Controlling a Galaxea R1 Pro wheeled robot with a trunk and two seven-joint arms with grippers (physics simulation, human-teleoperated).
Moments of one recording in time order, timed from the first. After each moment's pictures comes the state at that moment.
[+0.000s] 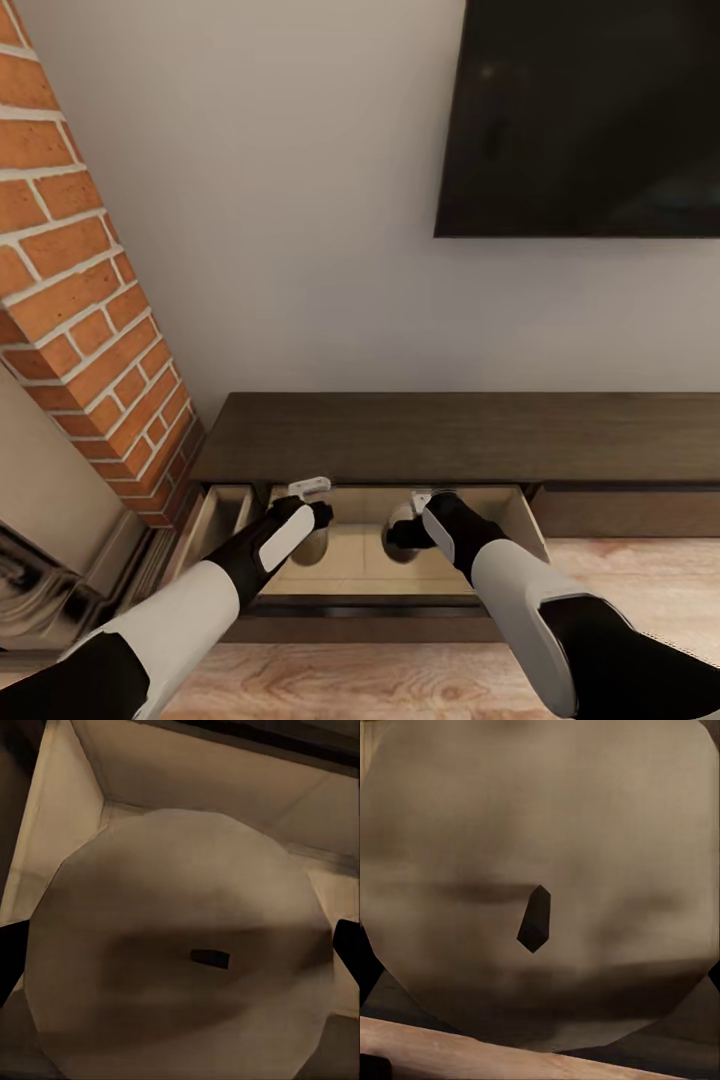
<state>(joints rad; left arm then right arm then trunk) -0.85 -0.08 -0.68 -0.59 1.02 0.38 0.61 -0.95 0.17 0.05 -0.22 -0.05 0.60 0.00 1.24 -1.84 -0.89</state>
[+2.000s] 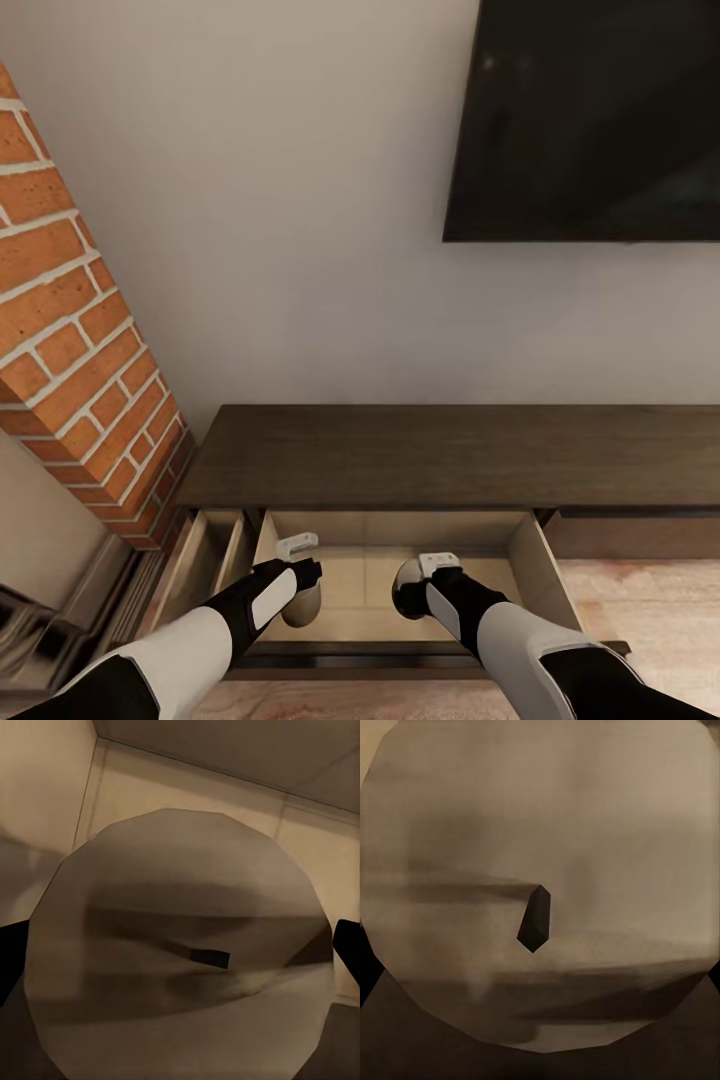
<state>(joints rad) -0.77 -0.10 -0.71 -0.28 1.01 0.20 0.33 -0.81 0.17 0.06 -0.06 -0.04 0.32 -0.06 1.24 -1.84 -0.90</state>
